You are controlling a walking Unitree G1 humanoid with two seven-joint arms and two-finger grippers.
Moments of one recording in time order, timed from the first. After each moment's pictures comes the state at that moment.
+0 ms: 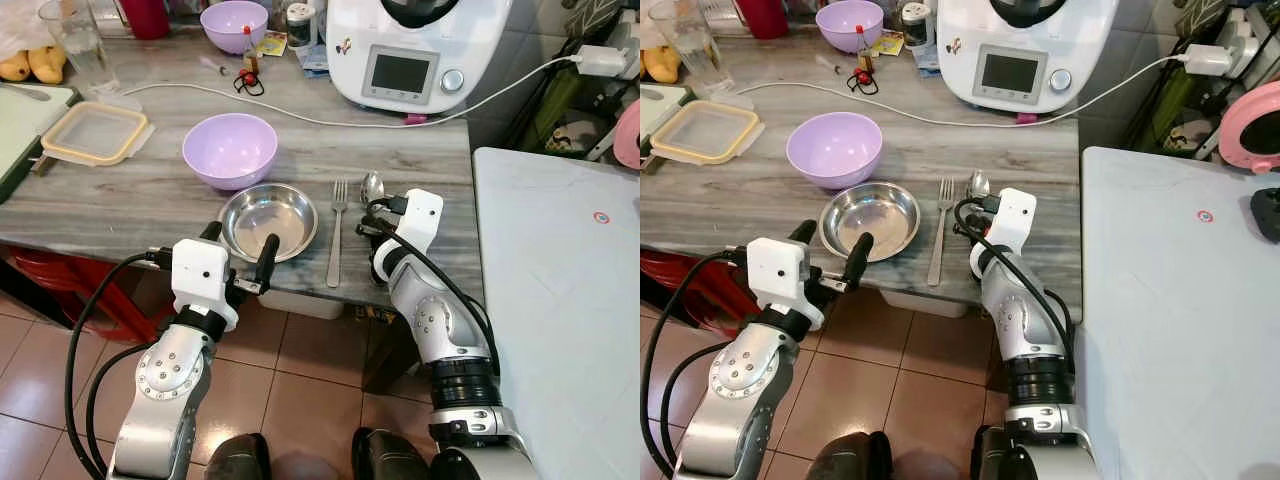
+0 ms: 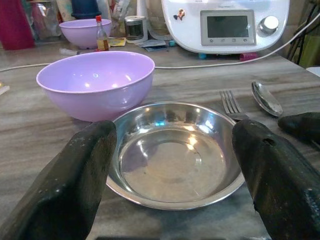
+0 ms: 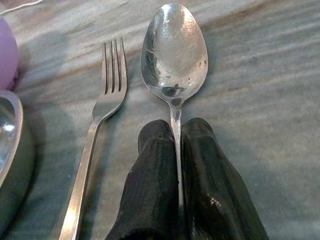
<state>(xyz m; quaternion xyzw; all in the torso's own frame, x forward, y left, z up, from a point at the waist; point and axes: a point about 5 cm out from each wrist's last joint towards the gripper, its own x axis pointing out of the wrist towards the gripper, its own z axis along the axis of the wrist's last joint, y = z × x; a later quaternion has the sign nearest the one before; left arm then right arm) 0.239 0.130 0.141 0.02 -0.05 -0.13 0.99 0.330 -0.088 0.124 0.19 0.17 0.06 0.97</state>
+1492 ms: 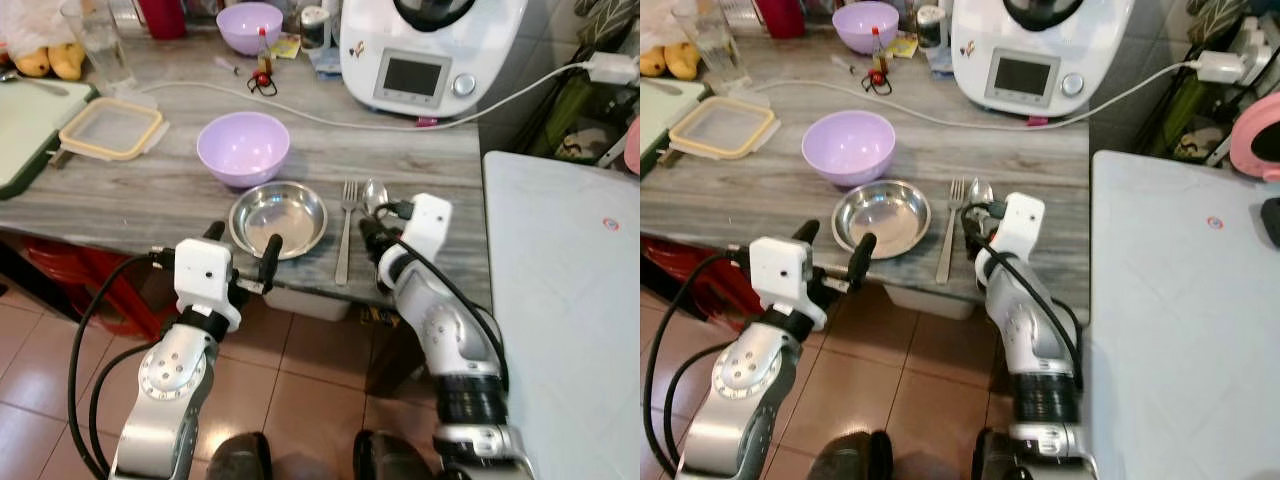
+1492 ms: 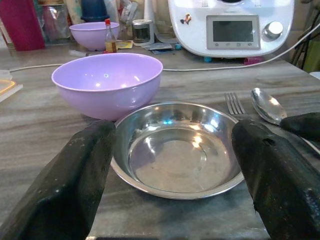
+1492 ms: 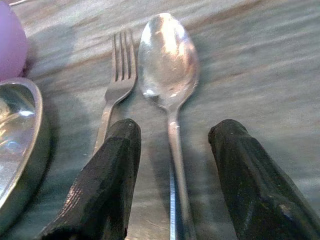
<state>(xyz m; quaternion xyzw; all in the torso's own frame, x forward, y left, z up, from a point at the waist) 0.239 0.126 0.141 0.02 -0.05 -0.14 0.99 0.313 -0.103 0.129 0.18 0.16 0.03 0.97</state>
